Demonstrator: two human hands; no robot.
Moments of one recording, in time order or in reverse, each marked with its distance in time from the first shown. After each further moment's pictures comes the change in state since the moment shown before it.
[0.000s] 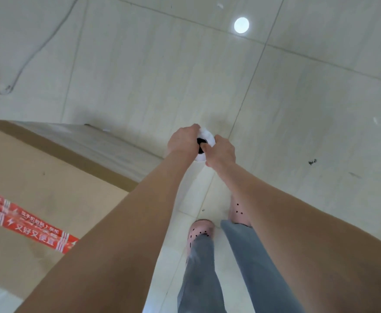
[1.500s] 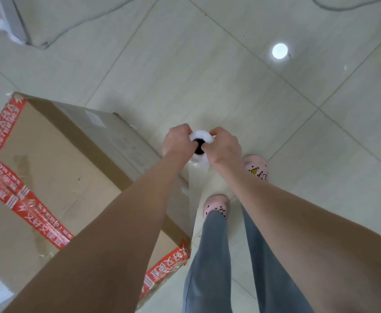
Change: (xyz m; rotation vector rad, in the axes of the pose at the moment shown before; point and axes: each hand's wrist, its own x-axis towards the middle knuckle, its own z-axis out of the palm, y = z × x) left_hand 0.082 -0.126 -0.091 -0.470 0.147 -0.324; right_hand 0.042 -0.175 0.068 -0.494 -0.035 -0.266
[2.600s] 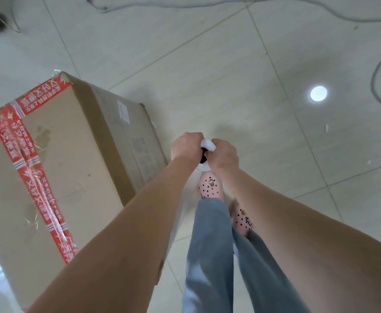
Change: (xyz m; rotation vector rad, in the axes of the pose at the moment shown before) left_hand 0.058 0.011 -0.060 0.004 -0.020 -0.175; right_hand 0.069 -0.102 -0.008 -0.289 -0.293 -0.175
